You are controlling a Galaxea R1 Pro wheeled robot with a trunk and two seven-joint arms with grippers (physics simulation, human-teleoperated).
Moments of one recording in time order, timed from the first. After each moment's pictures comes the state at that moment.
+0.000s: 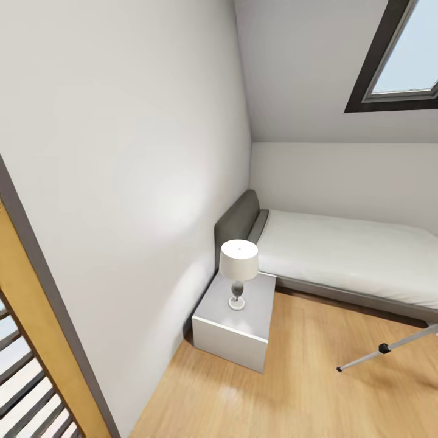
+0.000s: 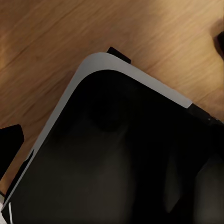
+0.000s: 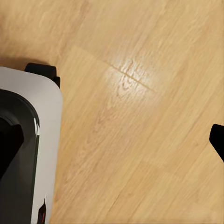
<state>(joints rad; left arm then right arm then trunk) 0.01 0.01 0.03 -0.10 0.54 -0.09 0.00 0.00 -0.16 0.01 -0.21 0.16 -0.02 -0.01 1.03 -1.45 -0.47</state>
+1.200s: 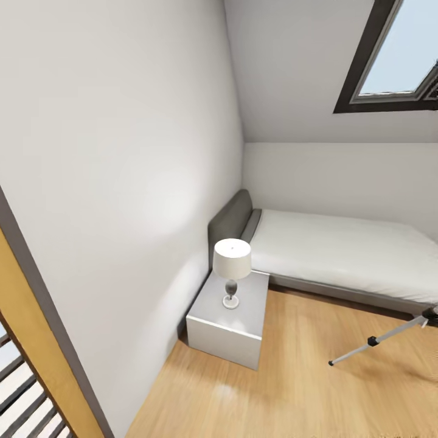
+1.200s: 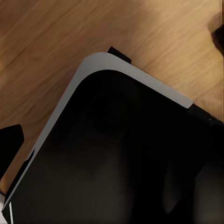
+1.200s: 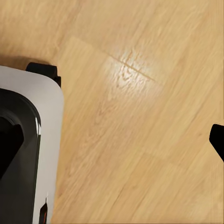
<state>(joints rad) 0.01 0.01 0.03 -0.10 0.54 -0.09 0.00 0.00 -0.15 0.00 -0.20 0.16 -0.02 -0.01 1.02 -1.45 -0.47</state>
